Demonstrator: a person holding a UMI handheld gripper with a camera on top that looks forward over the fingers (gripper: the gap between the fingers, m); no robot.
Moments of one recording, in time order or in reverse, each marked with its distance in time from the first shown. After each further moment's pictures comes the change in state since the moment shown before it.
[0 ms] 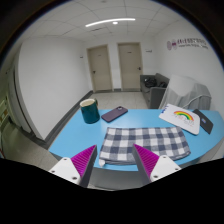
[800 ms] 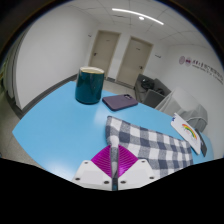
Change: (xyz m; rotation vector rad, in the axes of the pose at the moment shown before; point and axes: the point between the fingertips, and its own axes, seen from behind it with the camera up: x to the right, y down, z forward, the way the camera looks) arm -0.013 0.051 0.153 -0.108 0.206 -0.323
